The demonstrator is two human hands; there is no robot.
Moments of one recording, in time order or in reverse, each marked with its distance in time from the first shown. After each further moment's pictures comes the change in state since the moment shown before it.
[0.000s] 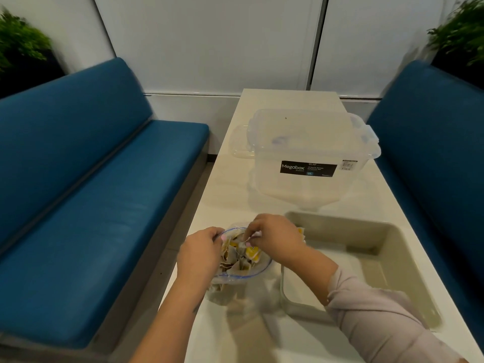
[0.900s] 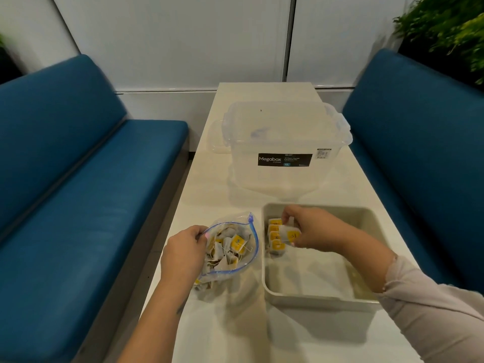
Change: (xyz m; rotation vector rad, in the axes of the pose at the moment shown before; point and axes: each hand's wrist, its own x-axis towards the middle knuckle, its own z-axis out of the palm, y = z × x) left_hand 0.002 0.002 0.012 -0.006 0.000 0.008; right_hand -0.057 0.070 -0.059 -0.014 -0.178 0.262
